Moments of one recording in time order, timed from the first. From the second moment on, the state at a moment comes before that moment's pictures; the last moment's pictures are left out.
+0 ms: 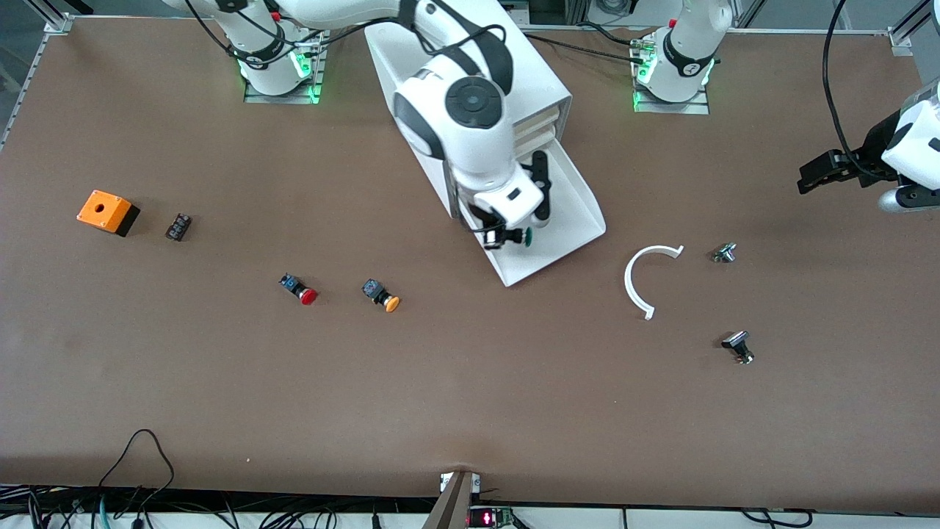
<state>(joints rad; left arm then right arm) 0.08 -0.05 -0.04 -1.76 0.02 1.64 -0.08 0.76 0.74 0.00 -1.04 0.01 1.94 -0.76</state>
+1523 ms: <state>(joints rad) 0.03 0.27 -0.09 -1.78 0.00 1.85 -0.19 0.23 0.57 -0.04 -1.53 0.04 2.05 -0.71</state>
